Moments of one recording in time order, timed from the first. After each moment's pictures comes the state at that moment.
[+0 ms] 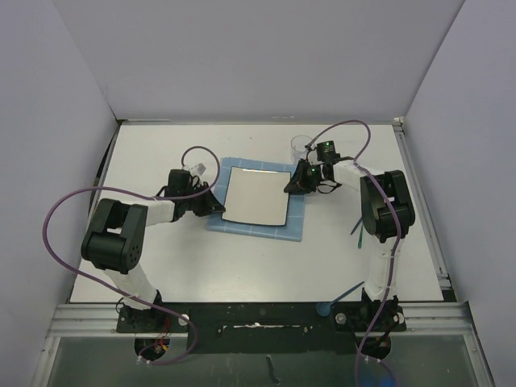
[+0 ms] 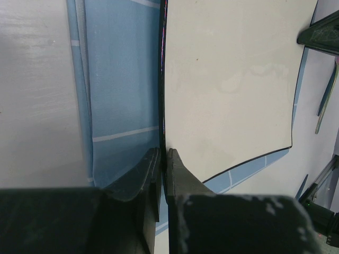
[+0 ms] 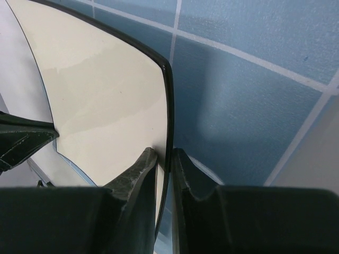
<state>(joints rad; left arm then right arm) -0.24 1.74 0.78 0.16 0.49 -0.57 0.24 2.08 1.37 -0.30 -0.56 0.51</state>
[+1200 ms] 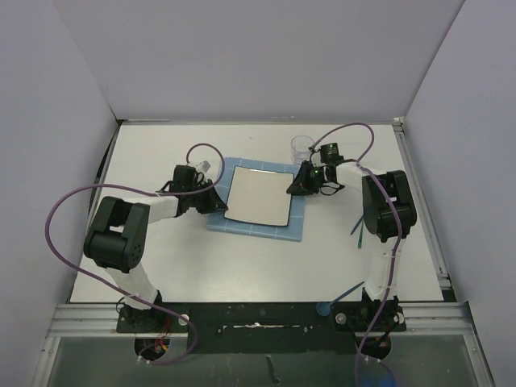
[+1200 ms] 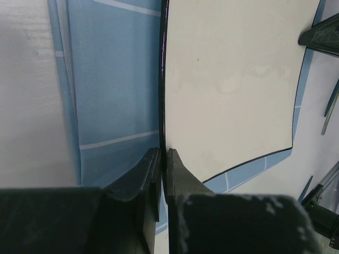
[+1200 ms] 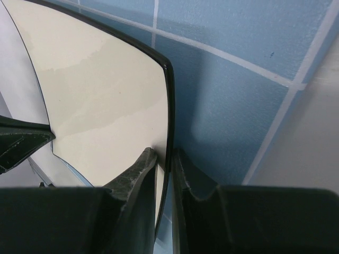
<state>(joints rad) -0.27 1.75 0.86 0.07 0.45 -0.56 0.22 2.08 1.34 -0.27 -0.57 0.51</state>
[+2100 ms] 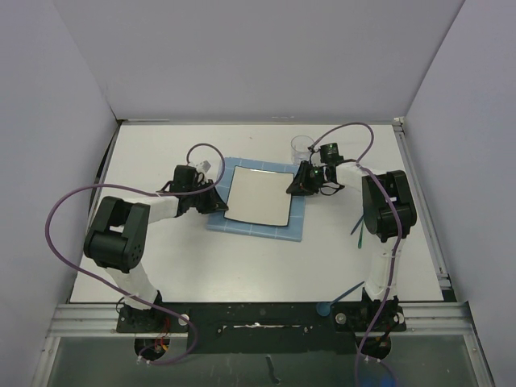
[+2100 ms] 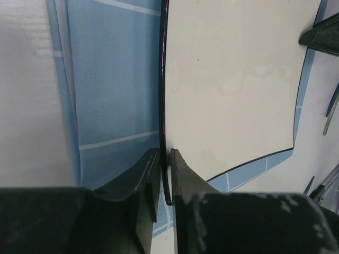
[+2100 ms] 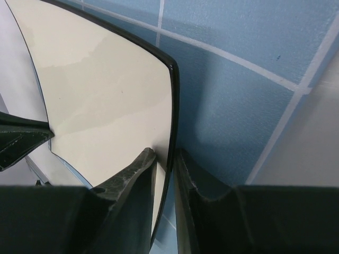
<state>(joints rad) -0.27 1.75 0.86 0.07 0.45 -0.56 0.22 2.08 1.33 -0.27 -0.58 0.49</state>
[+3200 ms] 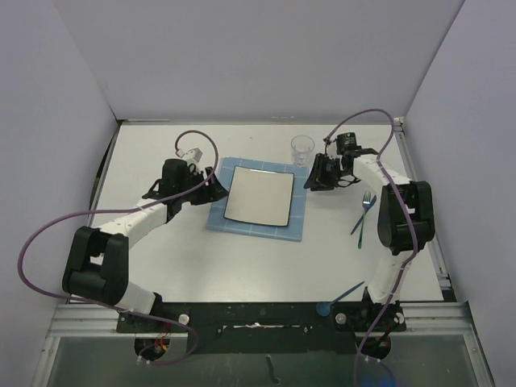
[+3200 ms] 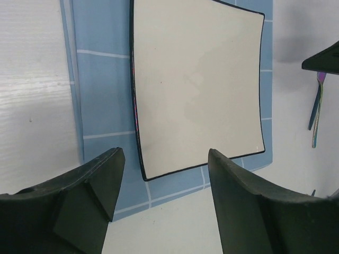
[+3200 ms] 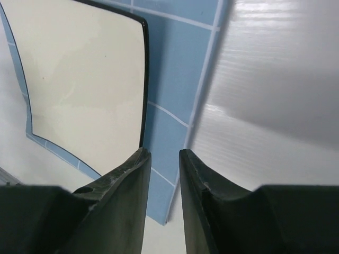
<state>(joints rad) -0.28 1.50 0.84 0.02 0.33 -0.51 0.15 1.91 1.35 -0.53 -0.47 0.34</state>
